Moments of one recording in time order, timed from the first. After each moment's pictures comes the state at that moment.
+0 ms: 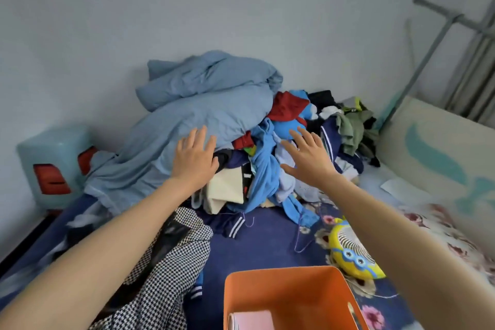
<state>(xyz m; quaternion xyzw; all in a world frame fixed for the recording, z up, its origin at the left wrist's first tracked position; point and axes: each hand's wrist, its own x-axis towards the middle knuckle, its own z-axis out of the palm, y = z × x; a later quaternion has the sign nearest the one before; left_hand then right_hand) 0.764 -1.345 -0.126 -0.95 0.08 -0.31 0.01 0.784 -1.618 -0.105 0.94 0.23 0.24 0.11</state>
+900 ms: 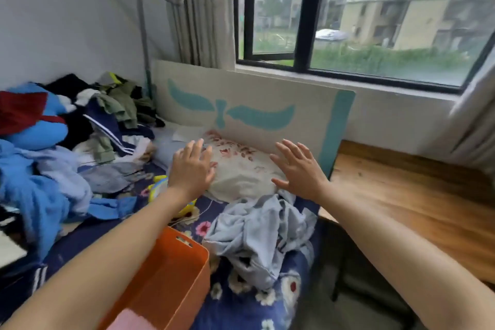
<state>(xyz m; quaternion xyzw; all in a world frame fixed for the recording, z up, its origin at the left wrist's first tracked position) 0.600 -1.714 -0.153 -0.79 0.54 -0.27 -0.06 0.388 -1.884 -0.154 0.92 -0.15 0.25 0.25</state>
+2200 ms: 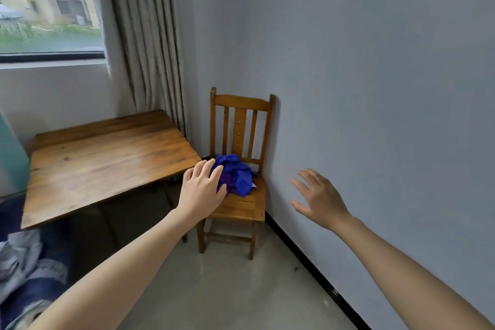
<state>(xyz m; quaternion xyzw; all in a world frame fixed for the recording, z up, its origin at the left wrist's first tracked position) -0.051 -1.718 -0.209 -0.38 0.90 0.00 -0.23 -0.301 -1.571 -0.214 0.67 -0.65 0.12 0.33</state>
